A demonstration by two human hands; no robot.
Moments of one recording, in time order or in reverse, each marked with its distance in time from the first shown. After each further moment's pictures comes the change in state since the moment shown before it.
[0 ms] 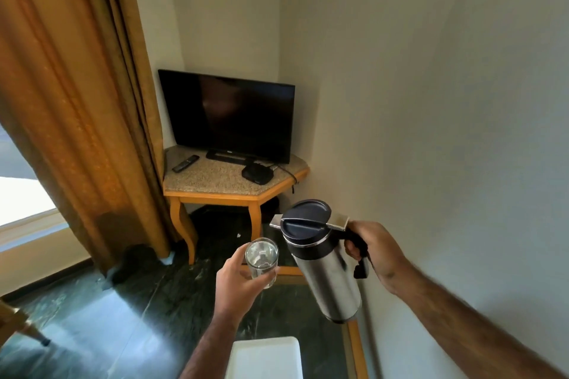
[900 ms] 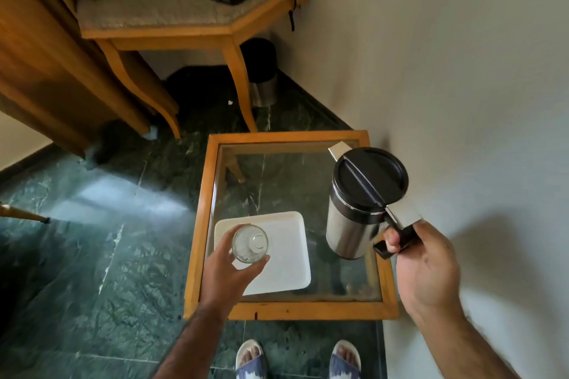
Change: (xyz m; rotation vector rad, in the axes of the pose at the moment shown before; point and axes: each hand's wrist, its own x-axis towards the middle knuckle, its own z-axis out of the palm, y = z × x) left_hand -0.103 -0.319 0.115 0.131 -0.163 -0.325; right_hand -0.047 0.375 0.010 0.558 0.433 0.191
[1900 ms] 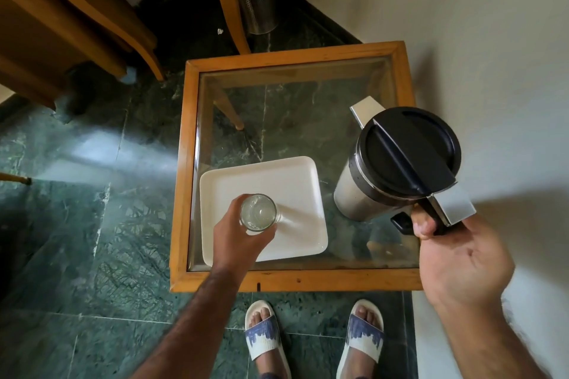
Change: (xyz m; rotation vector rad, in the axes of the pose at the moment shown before) left_hand 0.030 -0.129 0.068 0.211 0.025 -0.106; right_hand 0.016 0.148 -0.059 0.126 0.025 -0.042
